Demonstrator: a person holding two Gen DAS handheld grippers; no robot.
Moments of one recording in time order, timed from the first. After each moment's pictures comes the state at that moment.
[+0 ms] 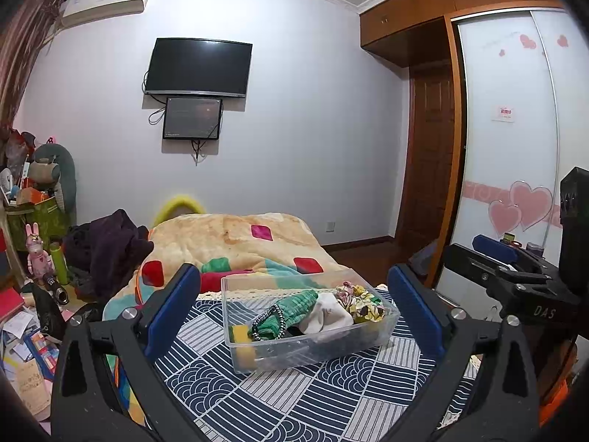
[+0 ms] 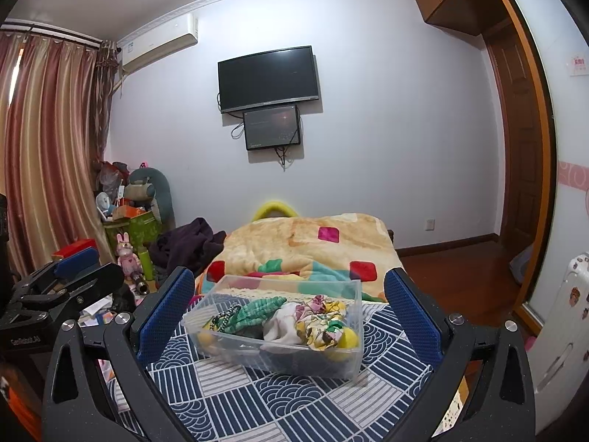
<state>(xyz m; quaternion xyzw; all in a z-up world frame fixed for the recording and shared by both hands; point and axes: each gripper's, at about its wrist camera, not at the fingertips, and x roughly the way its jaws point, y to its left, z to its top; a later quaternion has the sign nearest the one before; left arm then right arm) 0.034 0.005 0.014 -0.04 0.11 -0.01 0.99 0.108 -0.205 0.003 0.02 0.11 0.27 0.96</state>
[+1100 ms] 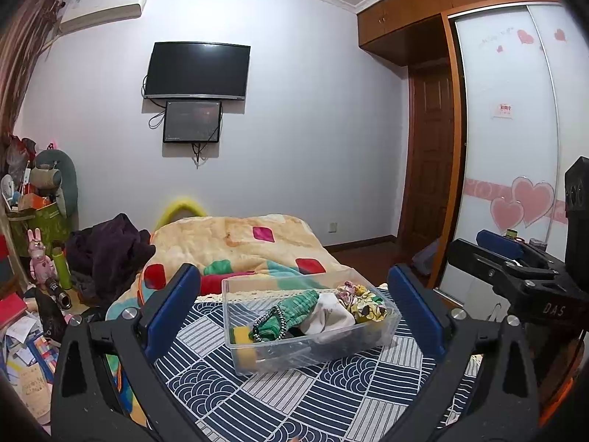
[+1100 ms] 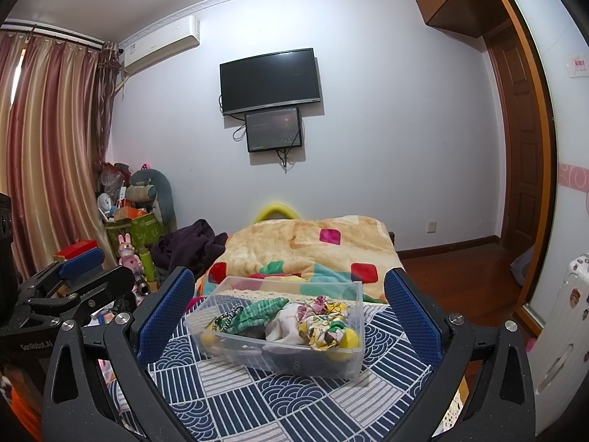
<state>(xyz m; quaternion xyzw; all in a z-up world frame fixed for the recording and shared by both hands) 0.033 0.002 0.014 -0.03 0.10 0.00 0.99 0.106 -0.204 0.006 0.02 0.11 0.27 0.96</state>
